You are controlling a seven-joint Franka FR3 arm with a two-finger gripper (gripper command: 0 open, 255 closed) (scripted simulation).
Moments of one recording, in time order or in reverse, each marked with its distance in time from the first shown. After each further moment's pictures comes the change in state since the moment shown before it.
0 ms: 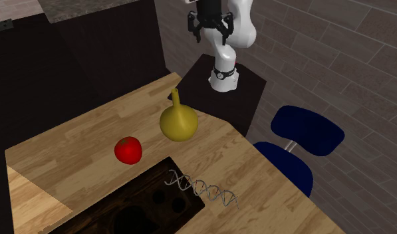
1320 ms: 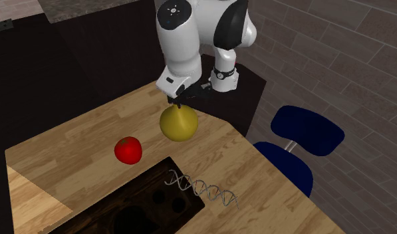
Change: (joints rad) arm 0.103 0.688 -0.015 0.233 -0.067 0.385 -0.344
